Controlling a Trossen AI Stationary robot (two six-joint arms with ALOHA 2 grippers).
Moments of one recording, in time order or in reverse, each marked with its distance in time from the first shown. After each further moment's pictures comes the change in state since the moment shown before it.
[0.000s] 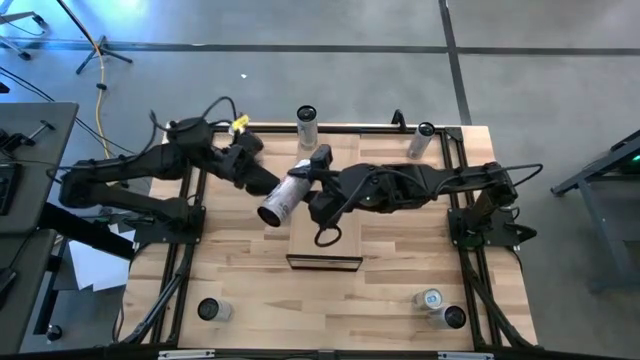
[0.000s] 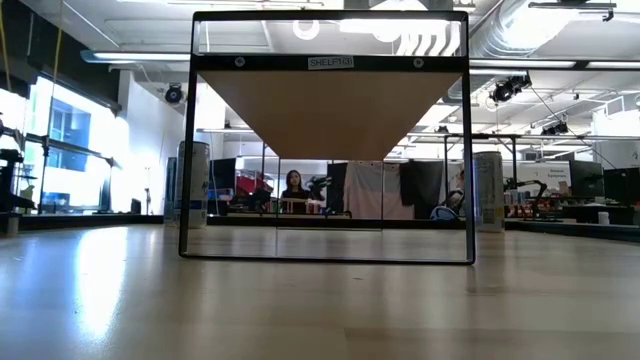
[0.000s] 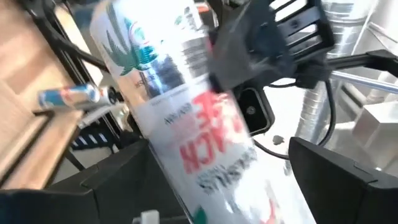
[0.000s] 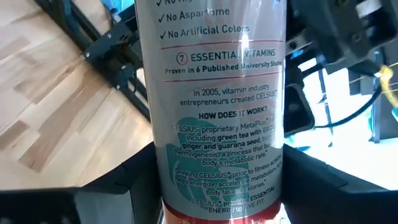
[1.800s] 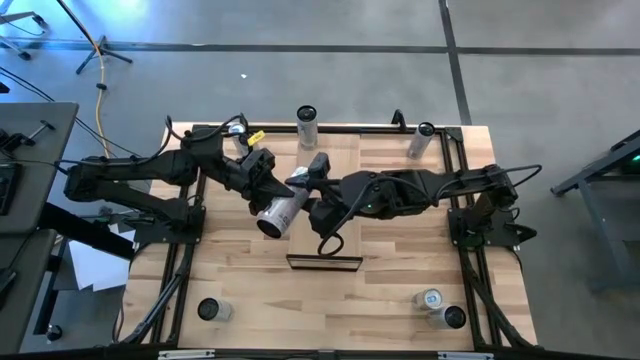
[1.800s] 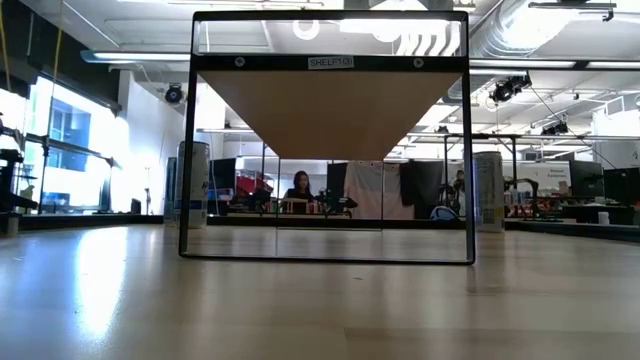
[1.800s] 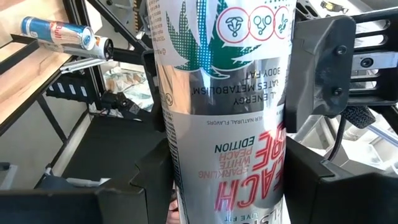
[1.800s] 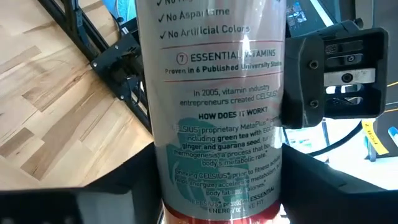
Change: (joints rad) left arm -0.113 0.089 0.003 0.064 -0.031 -0.317; right arm 0.025 0.004 -0.002 0.036 -0.012 -0.049
